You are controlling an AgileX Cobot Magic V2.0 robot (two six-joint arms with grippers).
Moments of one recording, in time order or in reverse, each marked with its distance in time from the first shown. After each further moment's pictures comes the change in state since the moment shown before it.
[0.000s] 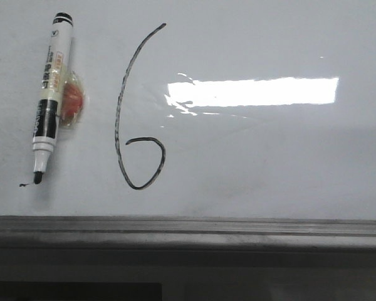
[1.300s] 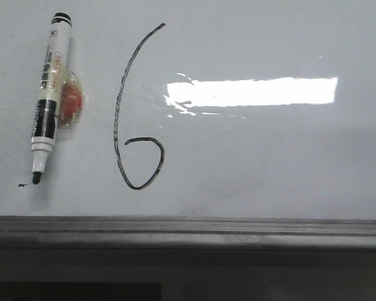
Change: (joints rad) left arm 0.439 -0.157 0.055 0.047 0.423 -0.193; right arm 0.000 0.000 0.000 0.000 0.000 0.000
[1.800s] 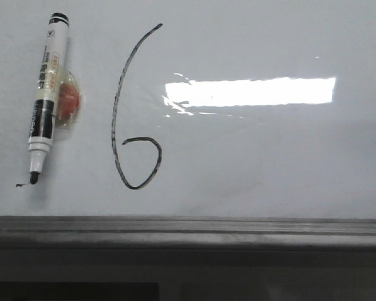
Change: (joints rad) left arm 0.000 0.000 0.000 0.002 0.000 0.000; right arm -0.089 0.000 0.036 -0.145 -0.053 0.000
